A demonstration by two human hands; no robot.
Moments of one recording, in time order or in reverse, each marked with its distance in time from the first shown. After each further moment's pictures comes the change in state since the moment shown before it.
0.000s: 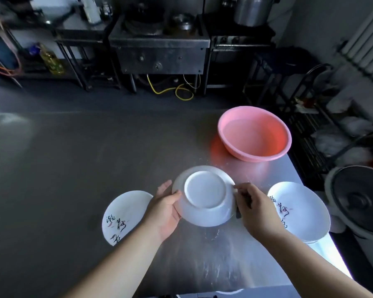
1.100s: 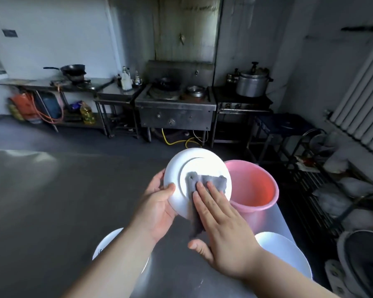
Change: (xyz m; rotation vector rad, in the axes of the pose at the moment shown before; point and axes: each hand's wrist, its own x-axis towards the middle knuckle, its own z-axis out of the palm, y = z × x) left_hand -0.100 0.077 0.118 -0.083 -0.335 0.424; right_hand -0.002 -0.082 -0.073 -0.569 0.079 -1.002
